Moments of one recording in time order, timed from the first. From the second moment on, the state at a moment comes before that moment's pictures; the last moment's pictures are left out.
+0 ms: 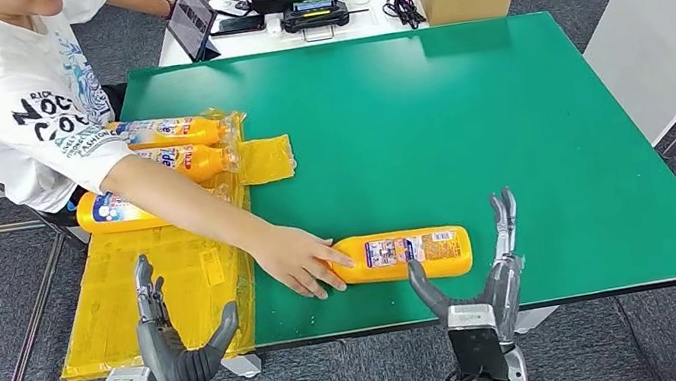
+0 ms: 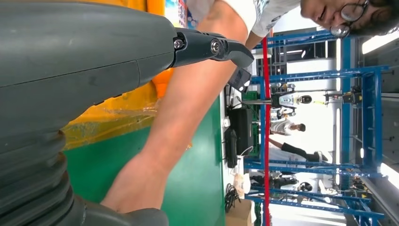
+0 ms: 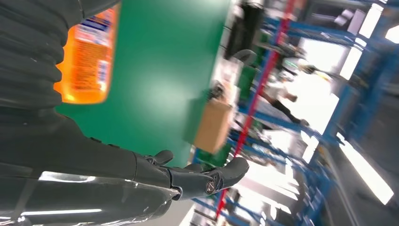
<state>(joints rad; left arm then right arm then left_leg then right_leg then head) 0.10 -0.33 -0.05 -1.41 -0.14 0.33 -0.65 0.13 0.23 0.29 -1.56 0.37 -0.62 -0.62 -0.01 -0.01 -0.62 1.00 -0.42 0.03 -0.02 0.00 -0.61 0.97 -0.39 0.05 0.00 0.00</state>
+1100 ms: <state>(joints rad) 0.07 -0.33 -0.03 -1.36 -0.18 0.31 -0.62 -0.22 0.07 0.31 -1.20 0.90 -0.18 -0.12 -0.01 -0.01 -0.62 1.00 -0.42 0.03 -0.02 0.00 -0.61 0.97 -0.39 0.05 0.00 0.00</state>
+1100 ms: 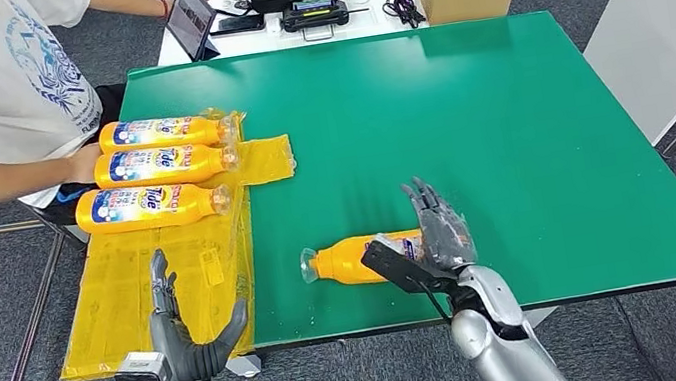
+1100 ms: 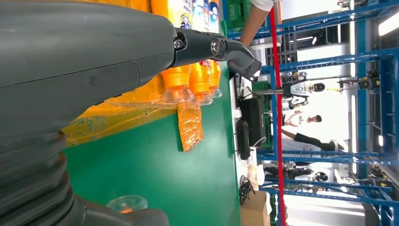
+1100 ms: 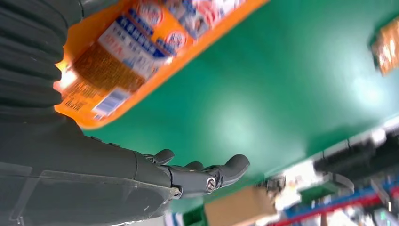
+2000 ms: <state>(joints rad) 0.03 -0.32 -0.01 -1.31 -0.16 0.30 -0.63 -0.46 -0.01 0.46 -0.90 0.62 0.15 -0.24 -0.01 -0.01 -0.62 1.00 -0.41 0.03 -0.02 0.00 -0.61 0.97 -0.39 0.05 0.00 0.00</state>
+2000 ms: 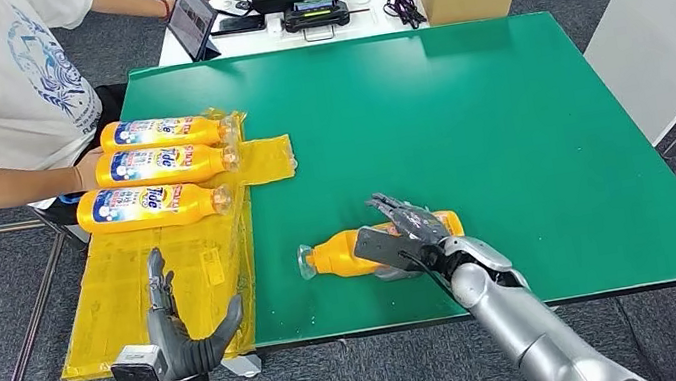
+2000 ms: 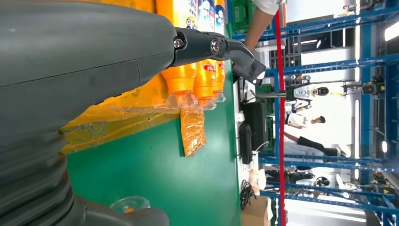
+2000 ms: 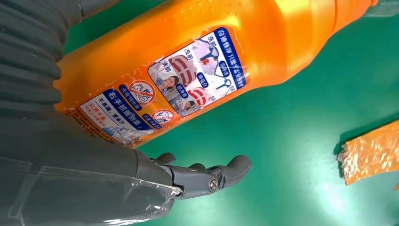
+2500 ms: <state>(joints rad) 0.01 -0.32 -0.02 -1.26 -0.10 0.29 -0.64 -0.64 -0.14 0.67 -0.78 0.56 0.32 -0.17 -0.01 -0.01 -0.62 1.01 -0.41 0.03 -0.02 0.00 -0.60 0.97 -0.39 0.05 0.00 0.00</state>
